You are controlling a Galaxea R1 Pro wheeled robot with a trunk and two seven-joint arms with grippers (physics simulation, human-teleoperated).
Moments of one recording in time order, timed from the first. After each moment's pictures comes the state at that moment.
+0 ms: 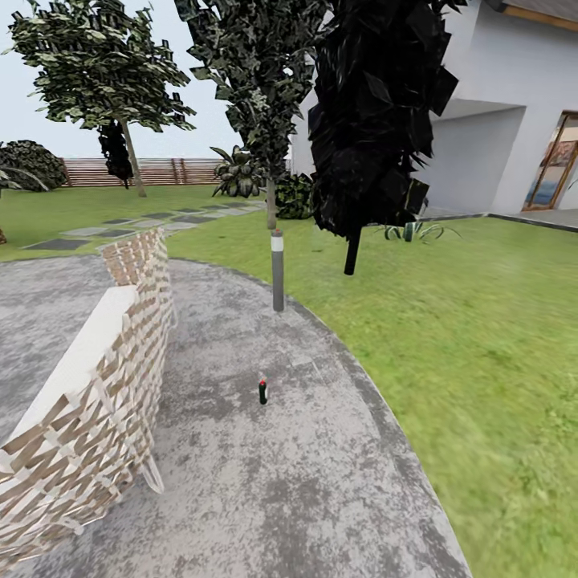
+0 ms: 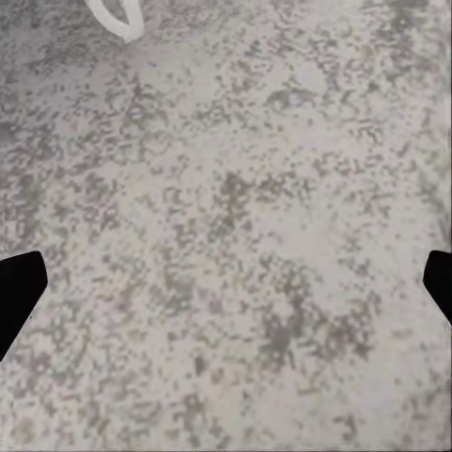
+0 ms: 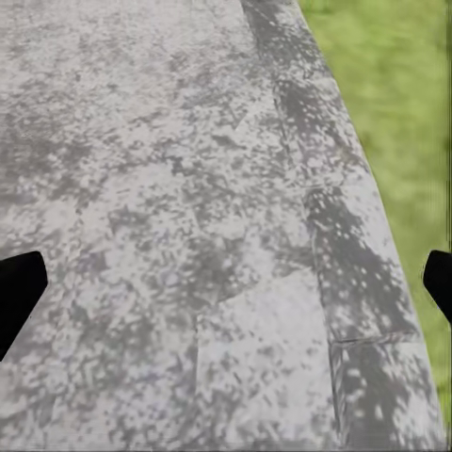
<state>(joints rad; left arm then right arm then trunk) -0.24 0.09 0.03 -0.17 0.05 -0.42 0.01 -0.04 -0.07 -0.08 -0.53 0.00 -0.47 0.00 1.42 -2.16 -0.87</state>
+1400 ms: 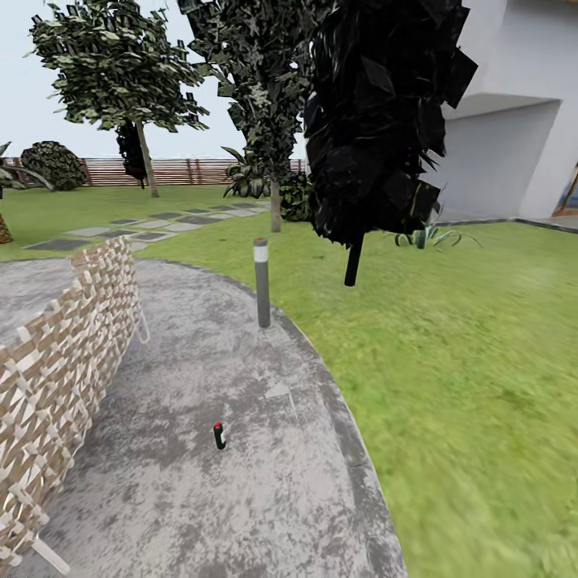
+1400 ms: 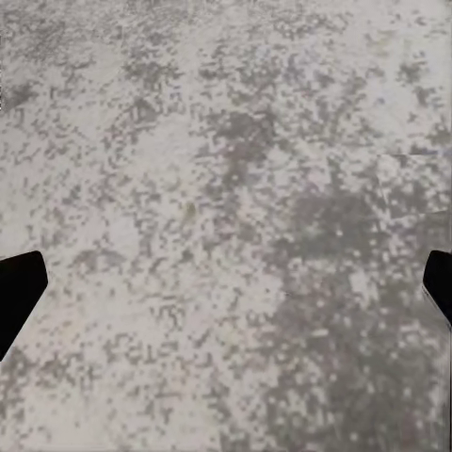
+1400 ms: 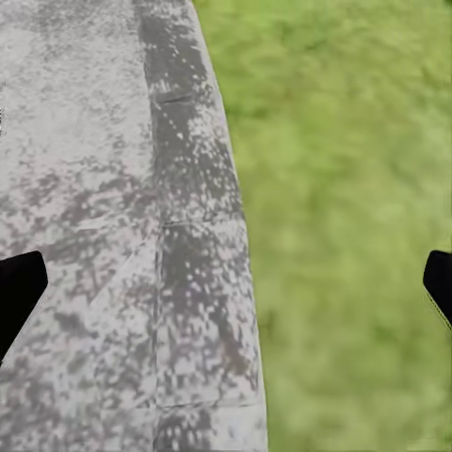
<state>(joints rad) -0.24 0.09 0.03 -0.17 0.05 -0.42 0.01 -0.04 -0.07 -0.08 -0.53 0.00 -0.47 0.00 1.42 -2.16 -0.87</state>
